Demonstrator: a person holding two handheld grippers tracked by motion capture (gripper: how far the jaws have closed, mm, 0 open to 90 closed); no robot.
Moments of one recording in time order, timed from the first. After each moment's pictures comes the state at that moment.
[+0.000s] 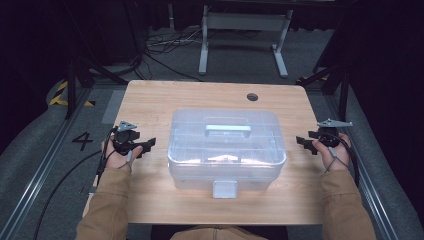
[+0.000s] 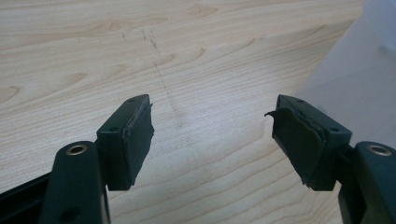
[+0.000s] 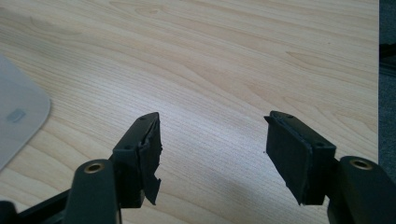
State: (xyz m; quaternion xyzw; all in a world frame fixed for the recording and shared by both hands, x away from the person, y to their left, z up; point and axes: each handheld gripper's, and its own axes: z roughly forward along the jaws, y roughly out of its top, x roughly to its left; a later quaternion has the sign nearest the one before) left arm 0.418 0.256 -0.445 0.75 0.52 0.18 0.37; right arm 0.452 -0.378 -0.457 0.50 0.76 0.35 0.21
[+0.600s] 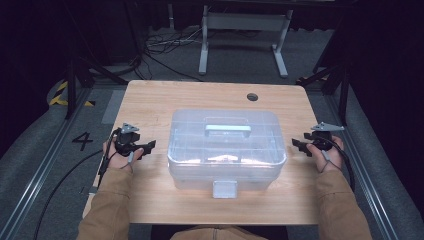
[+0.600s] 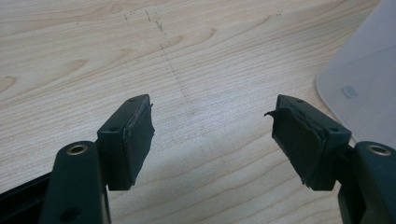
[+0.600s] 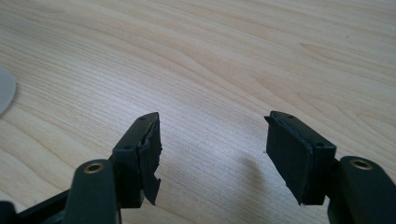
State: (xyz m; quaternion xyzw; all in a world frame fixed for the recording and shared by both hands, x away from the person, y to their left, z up) left arm 0.423 0.259 -0.462 0.76 0.51 0.18 0.35; right arm 0.459 -0.372 -0.484 0.48 0.77 0.35 0.22
